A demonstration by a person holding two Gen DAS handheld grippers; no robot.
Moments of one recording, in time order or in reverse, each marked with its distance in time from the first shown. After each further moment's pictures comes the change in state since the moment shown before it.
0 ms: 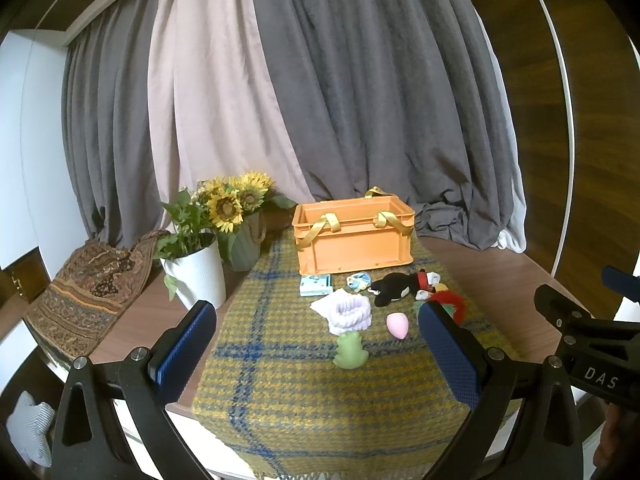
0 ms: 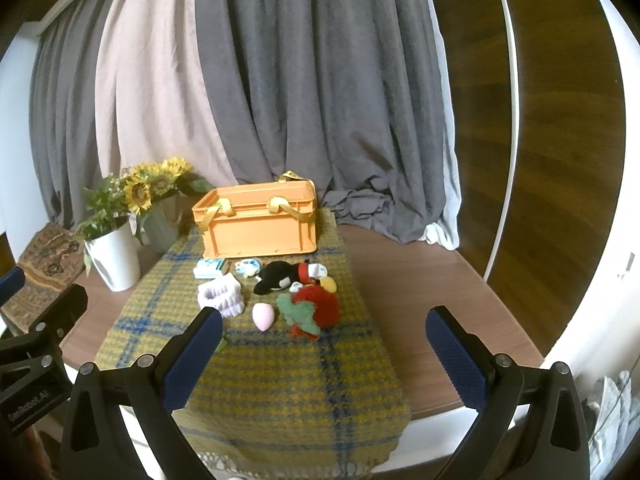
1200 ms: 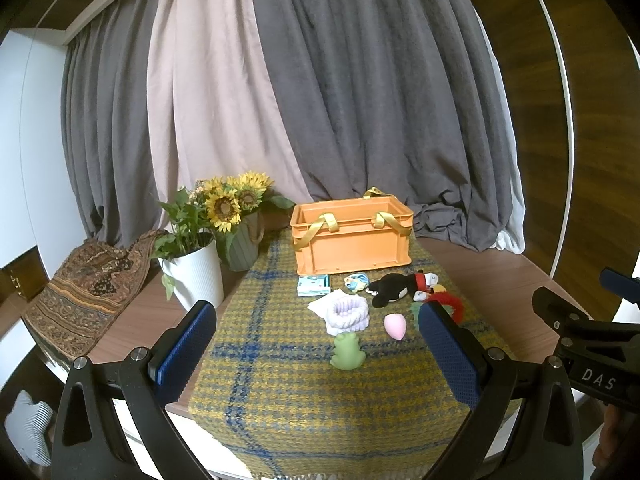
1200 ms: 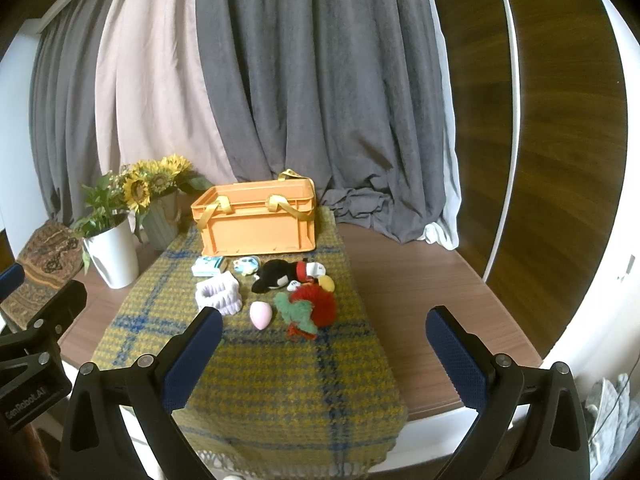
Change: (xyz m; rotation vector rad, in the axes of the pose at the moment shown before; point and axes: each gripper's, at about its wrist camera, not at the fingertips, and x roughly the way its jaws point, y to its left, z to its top) left arm 0.003 -0.004 -0.001 0.001 0.000 0.000; right arm 0.002 -0.004 -0.001 -0.003 0.007 0.002
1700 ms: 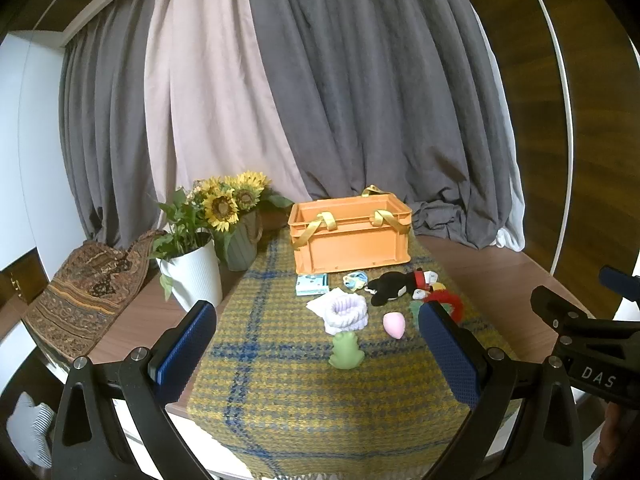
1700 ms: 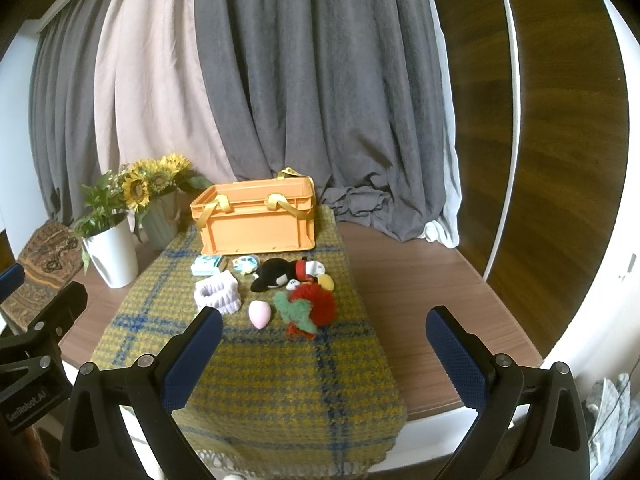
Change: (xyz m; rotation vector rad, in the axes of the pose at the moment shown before) left arm 0.002 -0.003 -0.002 0.000 0.005 -0.002; right arm 0.001 -0.001 0.000 -0.002 0.005 0.000
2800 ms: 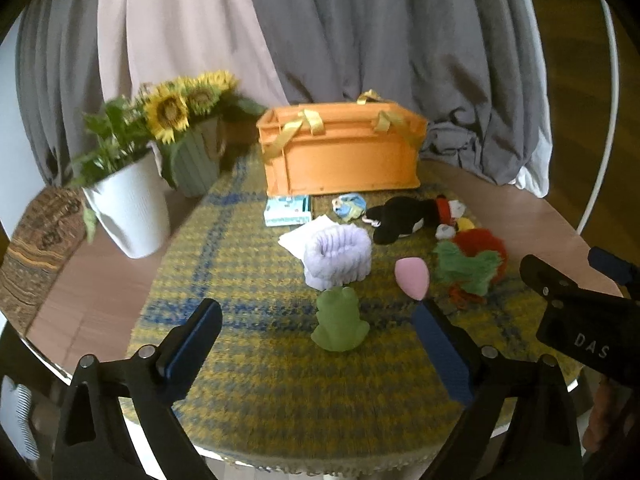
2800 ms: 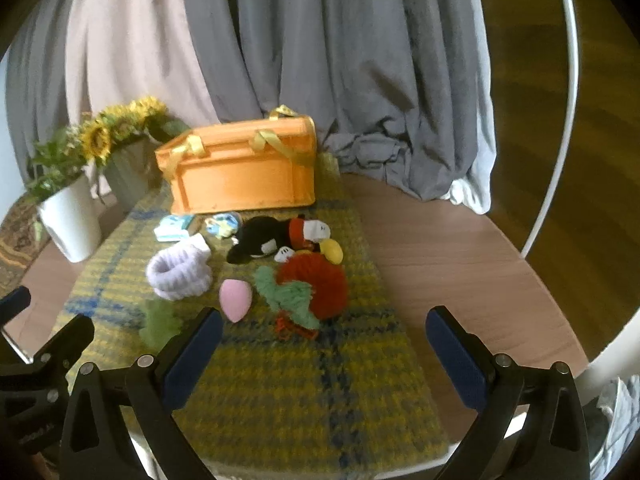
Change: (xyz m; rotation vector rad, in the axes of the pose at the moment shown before) left arm 0.167 -0.005 -0.047 -0.022 0.286 -0.079; right arm 0.156 0.016 -0.018 -0.006 0.179 -0.019
